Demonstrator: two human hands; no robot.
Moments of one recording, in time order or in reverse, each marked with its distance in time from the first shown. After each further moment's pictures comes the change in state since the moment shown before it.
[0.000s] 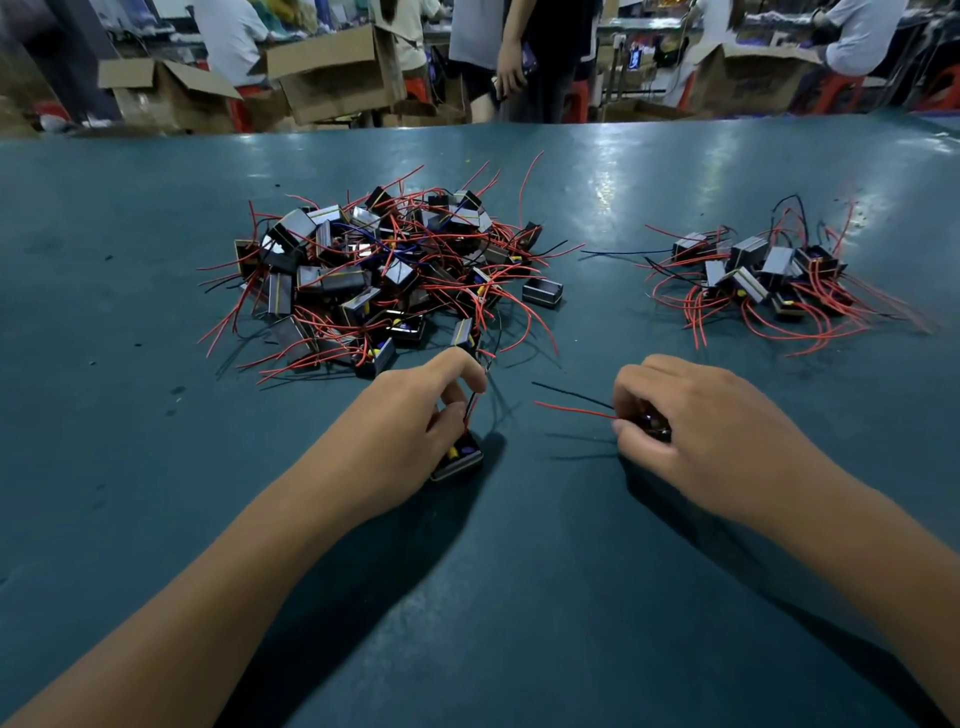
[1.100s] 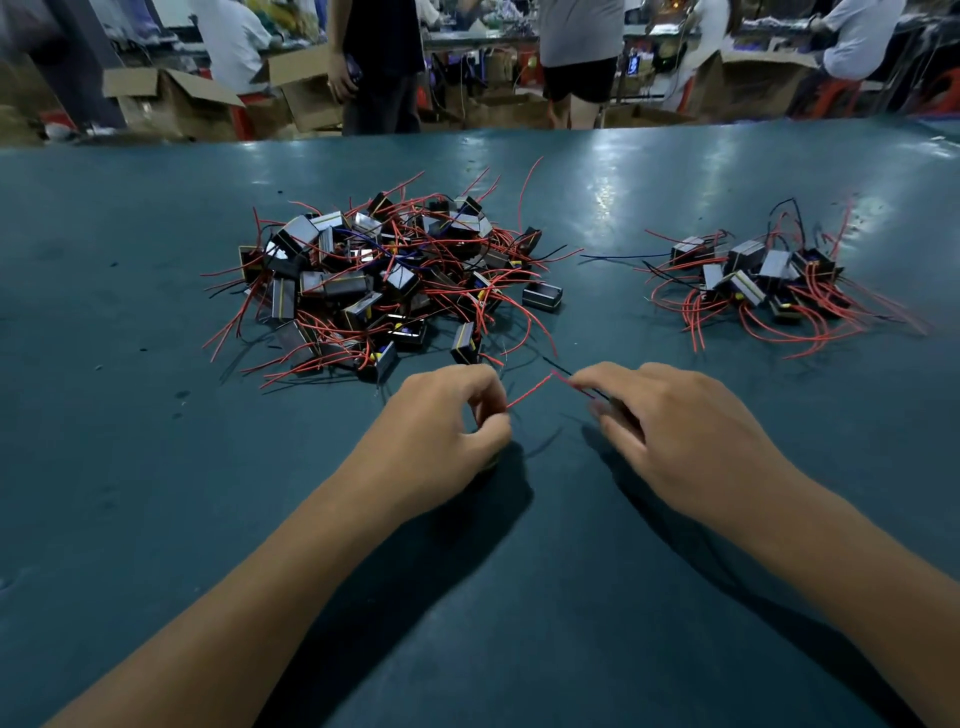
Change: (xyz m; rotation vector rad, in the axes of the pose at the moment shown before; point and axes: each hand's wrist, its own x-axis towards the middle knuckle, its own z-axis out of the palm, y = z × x) left_hand 0.006 0.024 0.013 0.022 0.071 -0.001; right_hand 0.003 -0.017 0.007 -0.013 0.089 -0.015
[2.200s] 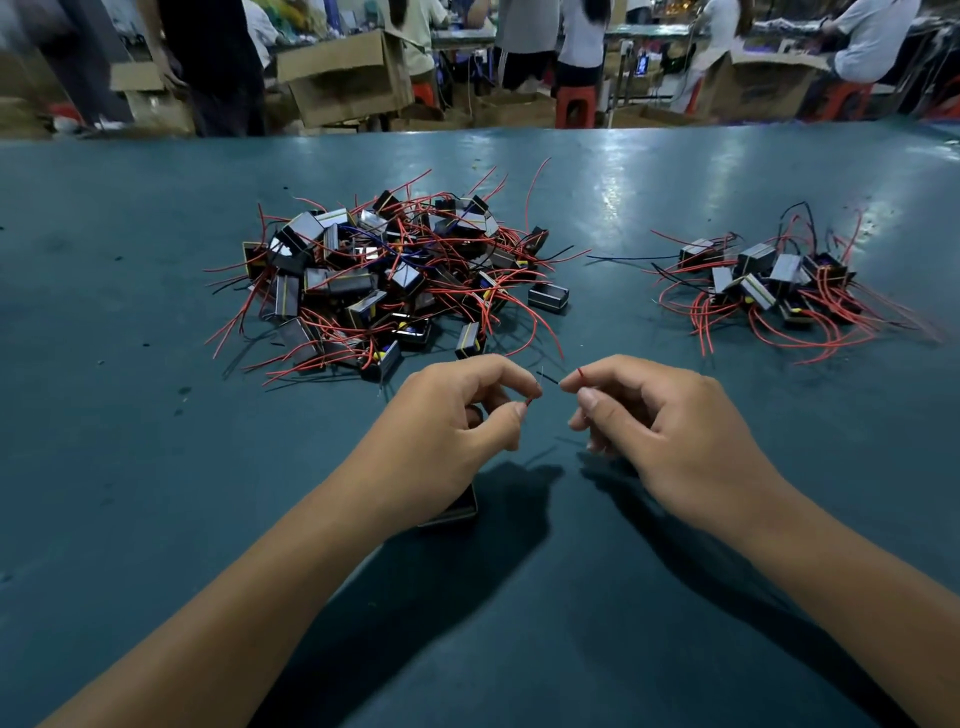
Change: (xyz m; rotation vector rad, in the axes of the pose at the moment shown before) left_hand -0.006 0.007 -0.006 -0.393 -0.061 -0.004; right_hand 0.004 -0.001 0.014 0.706 0.090 0.112
